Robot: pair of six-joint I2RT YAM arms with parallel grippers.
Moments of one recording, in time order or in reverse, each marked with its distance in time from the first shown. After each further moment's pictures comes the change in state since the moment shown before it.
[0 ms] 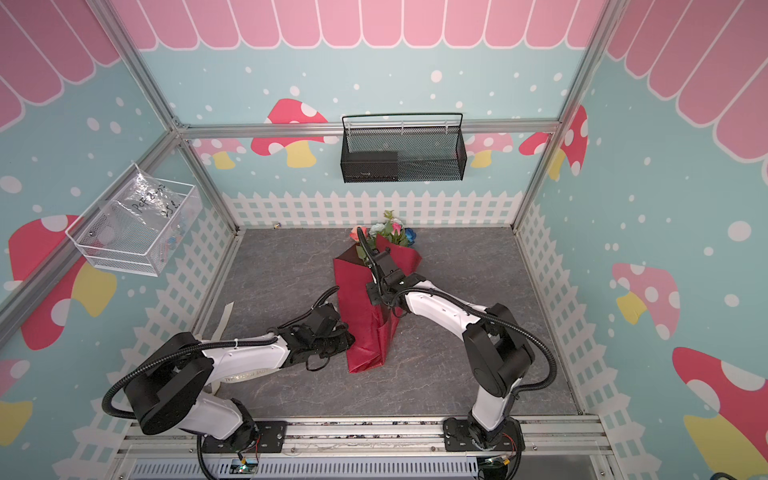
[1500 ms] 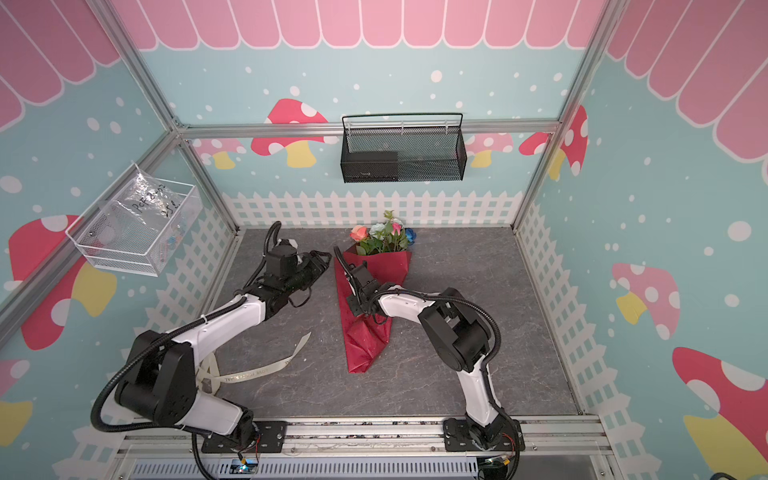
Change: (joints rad) left arm 0.405 0.060 0.409 0.096 0.017 0.047; right arm 0.064 0.272 0.066 0.176 -0.056 -0.032
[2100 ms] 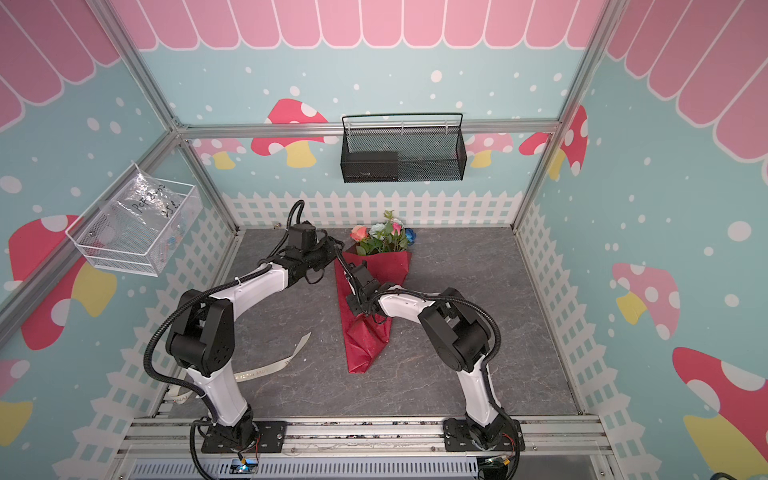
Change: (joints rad) left arm 0.018 0.307 0.320 -0.151 0.048 0.101; right arm 0.000 0.000 0.000 0.013 0.000 -0.004
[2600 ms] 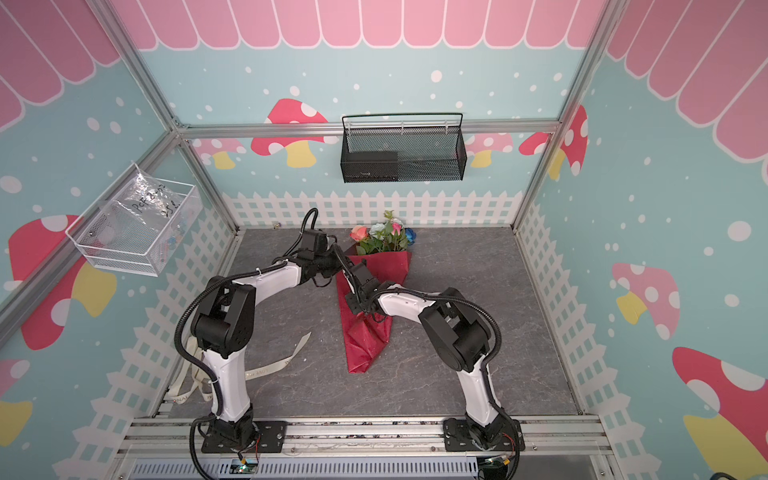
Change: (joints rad) left arm -0.001 0.167 0.072 -0.021 0.110 0.001; right arm 0.000 -0.001 0.021 -0.017 -0.001 -0.014
